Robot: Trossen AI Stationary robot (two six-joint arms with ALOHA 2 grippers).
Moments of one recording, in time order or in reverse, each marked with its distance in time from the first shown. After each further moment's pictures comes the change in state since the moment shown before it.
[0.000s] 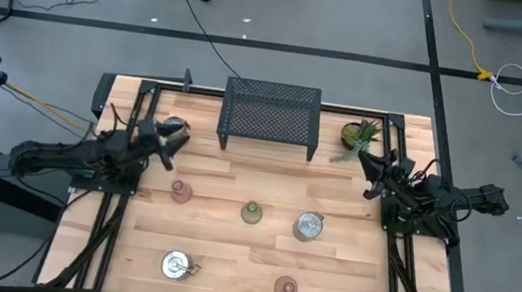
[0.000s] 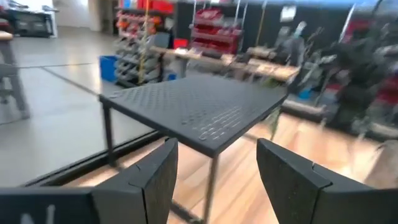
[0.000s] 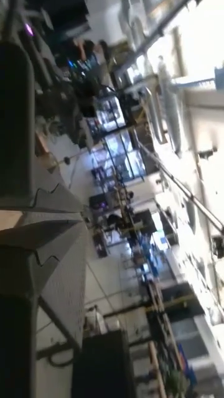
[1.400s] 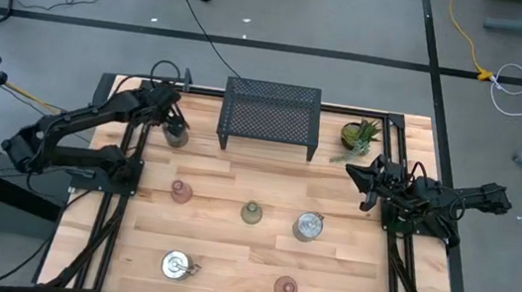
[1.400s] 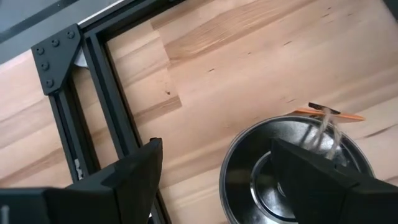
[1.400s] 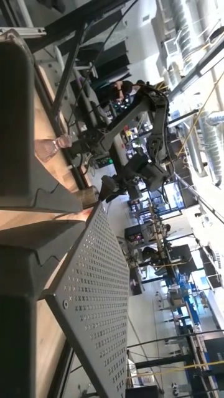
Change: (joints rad) left arm 0.695 0.981 0.559 -0.704 0.188 -0.128; right arm 0.000 0.038 0.000 -0.138 -0.167 0.129
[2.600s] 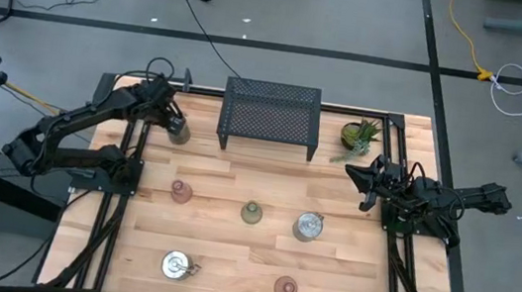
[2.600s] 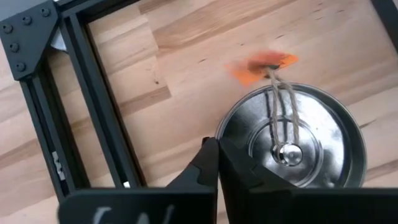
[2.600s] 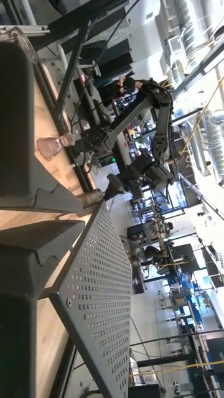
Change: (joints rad) left arm 0.091 -0.001 0.000 -0.008 0.132 0.028; right arm 0.000 0.000 0.000 -0.014 0.001 0.003
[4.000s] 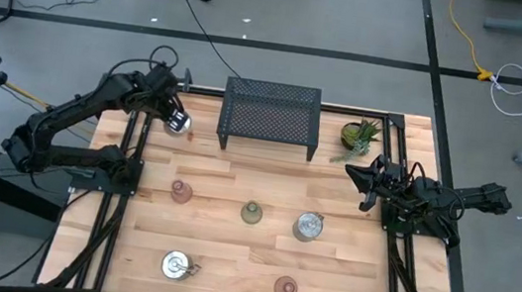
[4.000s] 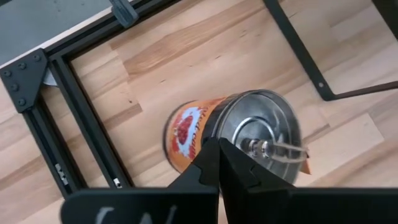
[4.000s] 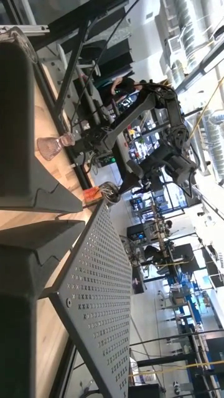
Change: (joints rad) left arm -0.104 0.001 0.269 -0.238 0.059 -0.002; right arm 0.000 0.000 0.000 0.000 0.001 0.000
